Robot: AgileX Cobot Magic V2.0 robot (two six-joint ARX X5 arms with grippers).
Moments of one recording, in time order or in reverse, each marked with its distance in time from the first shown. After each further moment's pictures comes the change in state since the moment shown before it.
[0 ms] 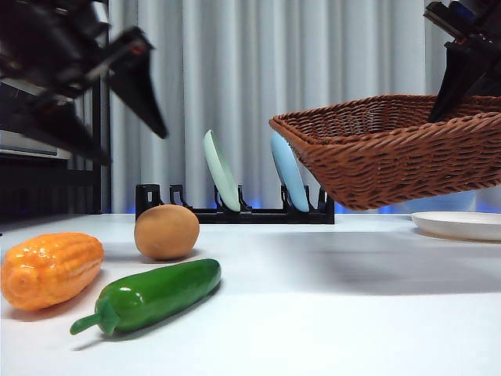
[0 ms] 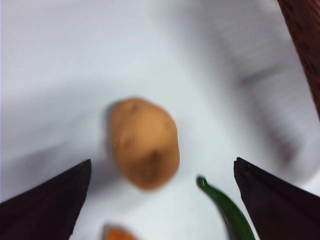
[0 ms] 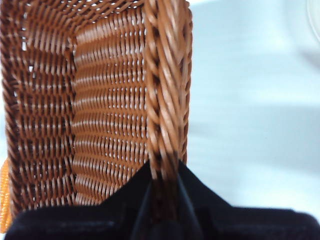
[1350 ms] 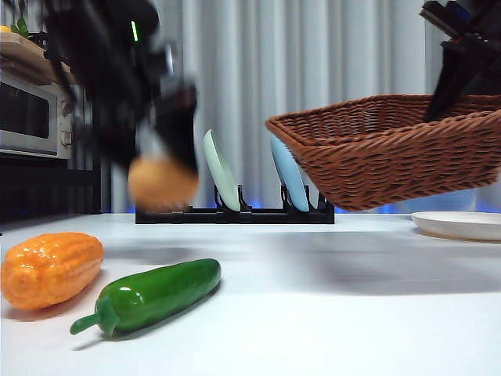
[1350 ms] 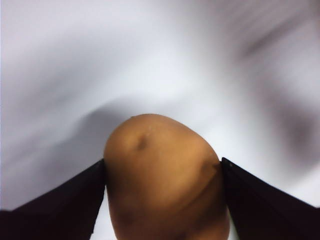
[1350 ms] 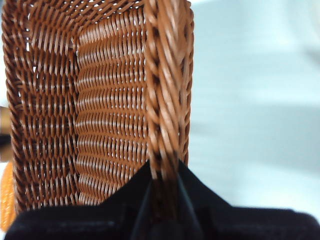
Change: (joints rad) left arm -0.090 0.184 0.228 -0.182 -0.023 0.116; right arm 0.039 0.000 0.001 0.014 0.001 0.019
